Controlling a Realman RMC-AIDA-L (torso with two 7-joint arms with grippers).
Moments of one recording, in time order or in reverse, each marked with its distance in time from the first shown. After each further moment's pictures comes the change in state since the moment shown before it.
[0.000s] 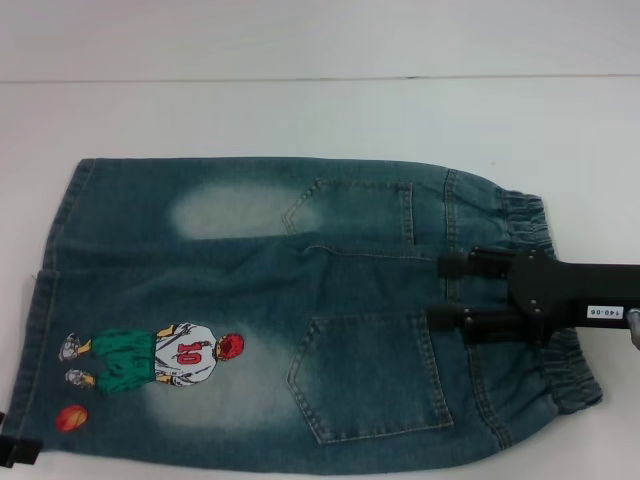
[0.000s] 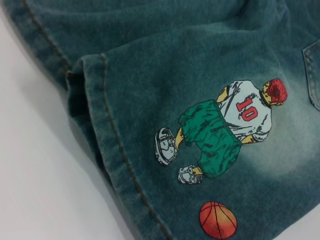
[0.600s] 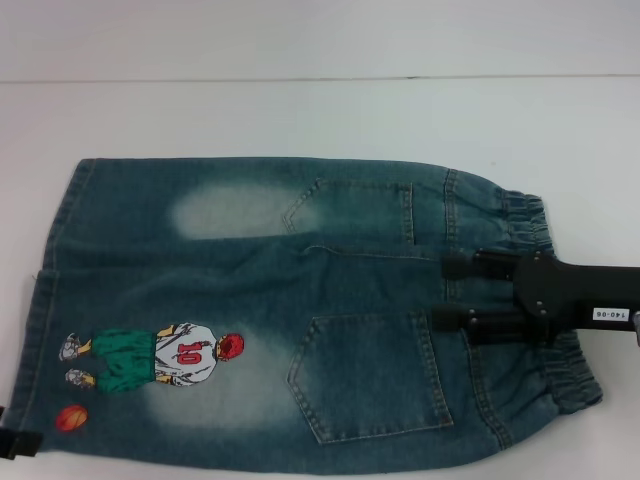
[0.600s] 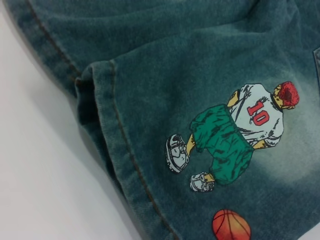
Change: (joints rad) left arm -0.012 0.003 0.013 -0.028 0.008 -0.045 -0.005; right arm -0.011 0.000 0.008 -0.006 0.001 -0.007 0.000
